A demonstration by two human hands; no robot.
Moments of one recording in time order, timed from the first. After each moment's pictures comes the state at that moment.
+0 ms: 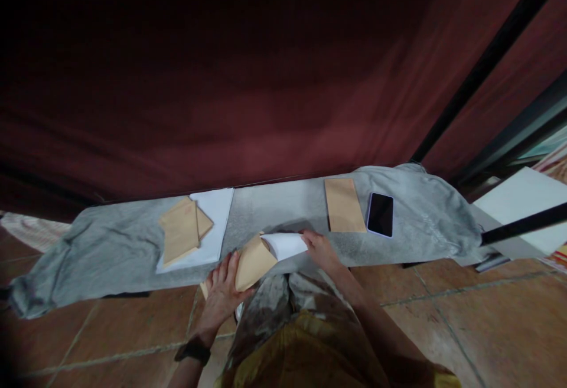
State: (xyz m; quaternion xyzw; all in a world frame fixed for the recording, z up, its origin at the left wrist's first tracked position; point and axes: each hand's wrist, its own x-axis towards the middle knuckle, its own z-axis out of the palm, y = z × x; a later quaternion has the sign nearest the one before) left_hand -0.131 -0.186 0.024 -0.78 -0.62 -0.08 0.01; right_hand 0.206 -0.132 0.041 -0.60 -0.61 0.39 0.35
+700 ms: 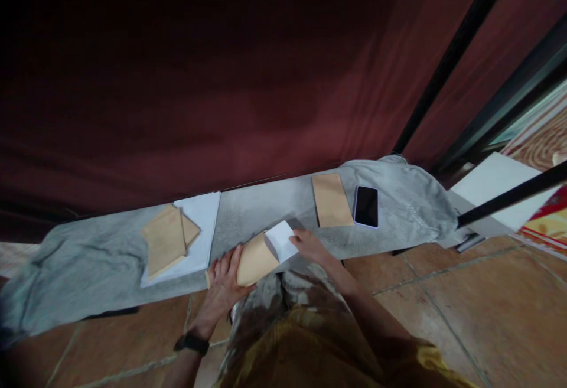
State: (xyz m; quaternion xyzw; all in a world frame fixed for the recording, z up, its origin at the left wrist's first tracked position) left_hand -0.099 -0.160 0.042 -0.83 -0.55 -0.10 -0.03; right_hand 0.206 -0.121 0.051 -0.62 -0.60 0.41 0.28
